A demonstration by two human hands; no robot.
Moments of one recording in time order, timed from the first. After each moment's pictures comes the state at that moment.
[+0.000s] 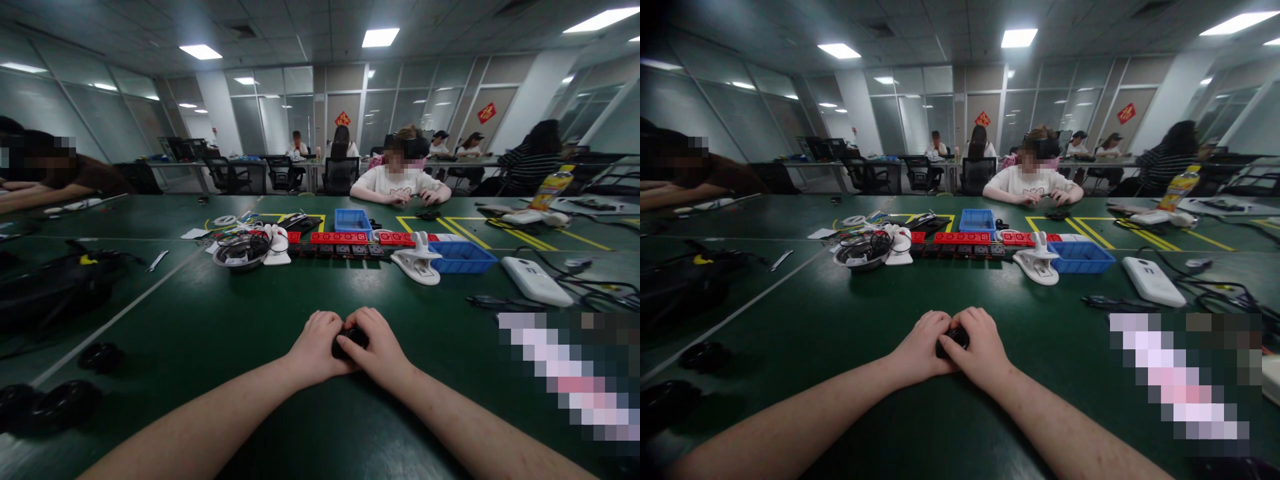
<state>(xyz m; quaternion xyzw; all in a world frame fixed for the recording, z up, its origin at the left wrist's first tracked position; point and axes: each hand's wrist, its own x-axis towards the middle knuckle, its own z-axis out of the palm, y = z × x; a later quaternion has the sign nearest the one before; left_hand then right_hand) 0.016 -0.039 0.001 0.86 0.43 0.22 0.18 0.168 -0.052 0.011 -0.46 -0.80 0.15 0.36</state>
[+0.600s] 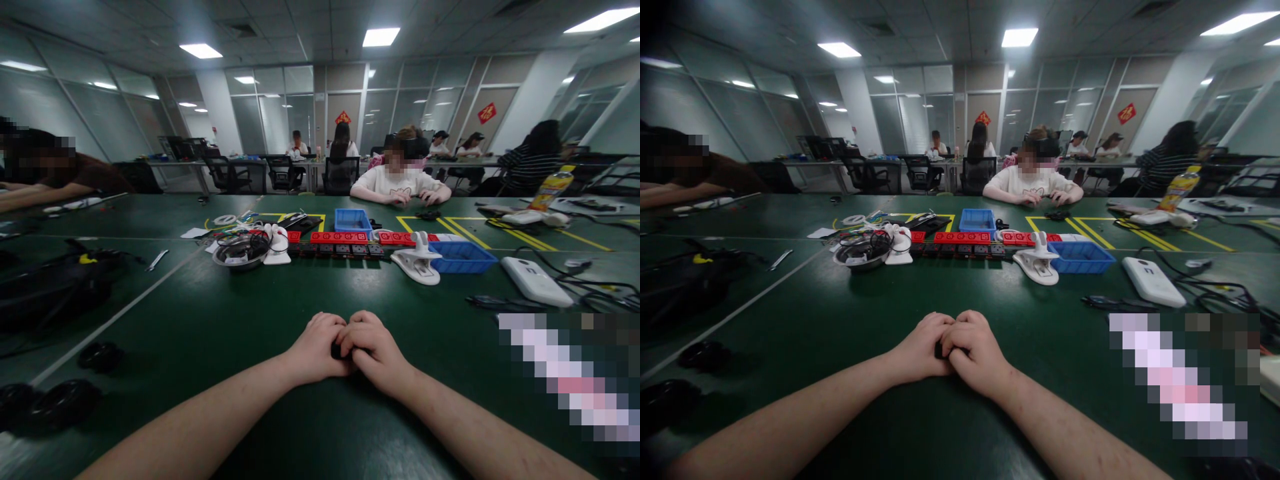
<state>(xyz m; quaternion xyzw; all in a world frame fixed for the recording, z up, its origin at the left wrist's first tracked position) 0.015 -0.037 0.006 0.88 0.37 0.21 0.21 0.171 -0.057 0.020 -0.32 -0.84 0.21 0.38</state>
